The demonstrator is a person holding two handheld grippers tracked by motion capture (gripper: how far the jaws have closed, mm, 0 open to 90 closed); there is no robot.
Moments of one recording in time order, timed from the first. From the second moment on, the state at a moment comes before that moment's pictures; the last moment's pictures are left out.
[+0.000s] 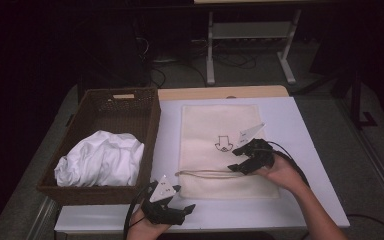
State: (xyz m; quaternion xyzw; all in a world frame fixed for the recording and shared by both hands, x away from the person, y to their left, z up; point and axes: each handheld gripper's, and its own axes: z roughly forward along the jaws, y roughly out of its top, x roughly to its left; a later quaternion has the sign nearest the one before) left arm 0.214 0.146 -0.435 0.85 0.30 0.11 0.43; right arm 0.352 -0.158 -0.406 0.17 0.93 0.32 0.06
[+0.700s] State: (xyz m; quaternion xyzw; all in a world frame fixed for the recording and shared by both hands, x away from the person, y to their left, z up) left arm 0.216 0.144 -0.437 0.85 0.30 0.10 0.42; right arm 0.361 -0.123 -0.433 0.13 0.95 0.29 0.01
